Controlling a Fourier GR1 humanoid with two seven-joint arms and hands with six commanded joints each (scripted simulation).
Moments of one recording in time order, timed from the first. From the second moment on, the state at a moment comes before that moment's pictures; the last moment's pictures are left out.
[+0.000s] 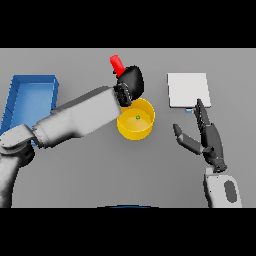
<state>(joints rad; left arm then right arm) -1.29 0.23 -1.19 -0.80 -1.04 -0.45 0.04 0.03 -0.05 0.05 -1.62 0.12 0.00 -0.03</state>
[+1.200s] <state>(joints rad) -1.74 0.40 -1.04 -0.42 -0.81 -0.29 0.06 0.01 -0.07 0.05 -1.61 0.11 0.03 -0.06</state>
